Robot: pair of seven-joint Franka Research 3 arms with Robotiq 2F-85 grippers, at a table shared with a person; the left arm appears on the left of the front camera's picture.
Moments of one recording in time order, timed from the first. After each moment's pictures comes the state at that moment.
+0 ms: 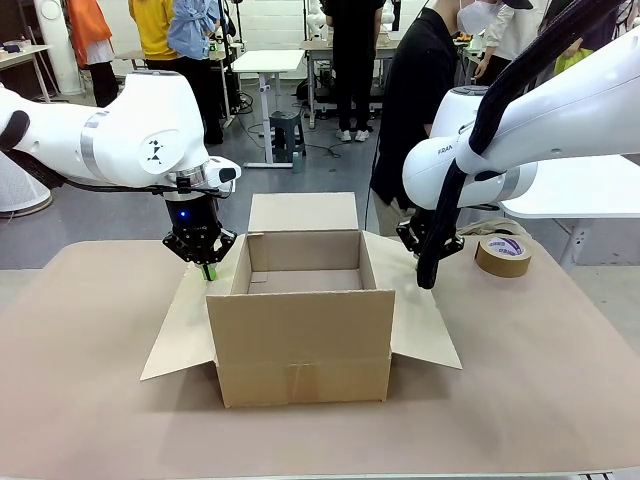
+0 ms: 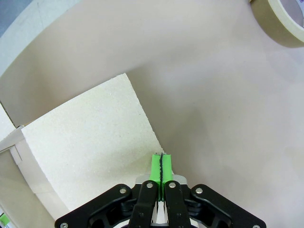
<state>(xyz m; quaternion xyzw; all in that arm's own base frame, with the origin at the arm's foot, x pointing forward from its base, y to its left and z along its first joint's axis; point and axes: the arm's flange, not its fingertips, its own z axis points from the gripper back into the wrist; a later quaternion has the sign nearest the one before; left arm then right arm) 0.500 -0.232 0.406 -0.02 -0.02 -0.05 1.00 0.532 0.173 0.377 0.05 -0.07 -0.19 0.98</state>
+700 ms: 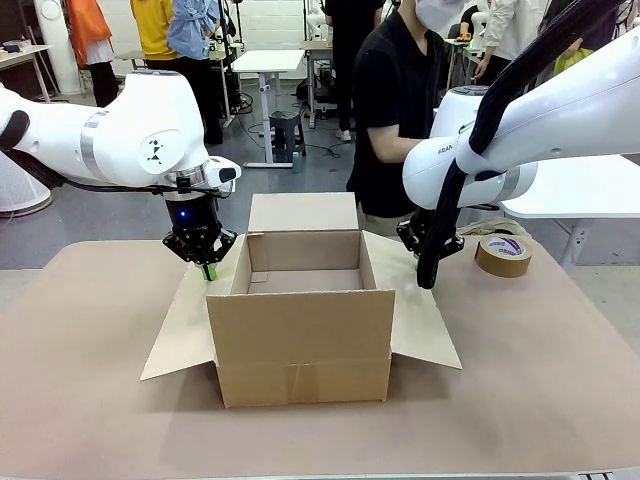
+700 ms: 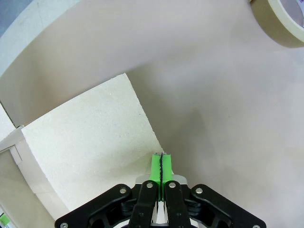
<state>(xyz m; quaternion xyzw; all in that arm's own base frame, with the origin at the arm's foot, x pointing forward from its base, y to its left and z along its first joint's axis) 0.500 -0.232 0.406 -0.02 -0.02 -0.05 1.00 0.532 0.173 0.377 0.05 -0.07 -0.19 0.98</state>
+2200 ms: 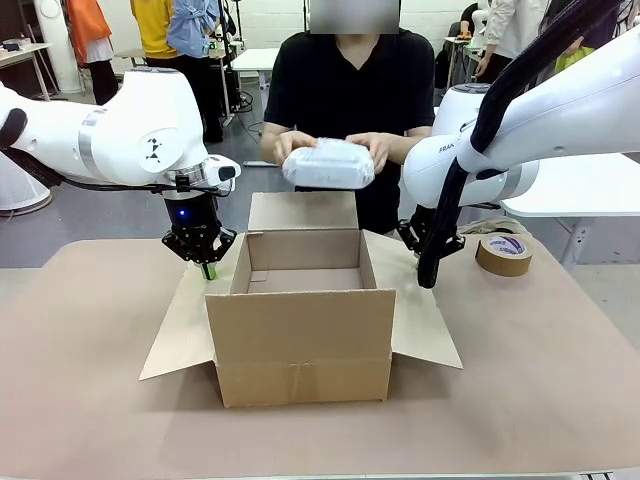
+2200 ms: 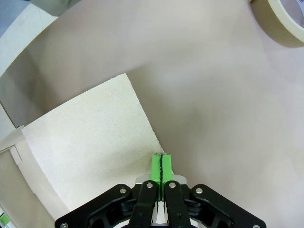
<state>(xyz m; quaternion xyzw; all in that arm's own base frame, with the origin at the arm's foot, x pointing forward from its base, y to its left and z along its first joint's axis) 0.500 -0.232 0.406 -0.02 -0.02 -0.05 1.00 0.532 0.173 0.377 0.05 -0.07 -0.19 0.98</state>
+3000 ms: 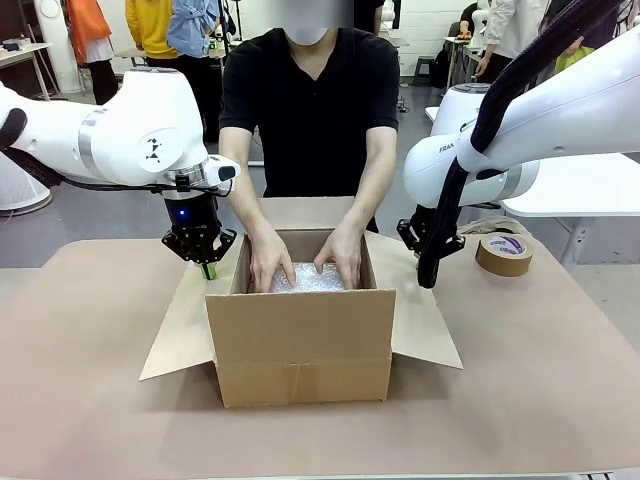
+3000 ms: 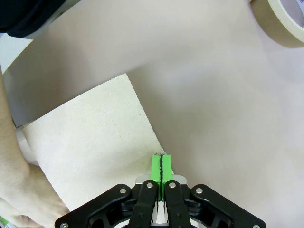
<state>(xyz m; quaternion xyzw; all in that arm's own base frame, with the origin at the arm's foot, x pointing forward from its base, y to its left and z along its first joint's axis) 0.500 -0.232 0.406 -0.02 -0.02 -0.05 1.00 0.532 0.173 0.377 0.05 -0.07 -0.19 0.98</state>
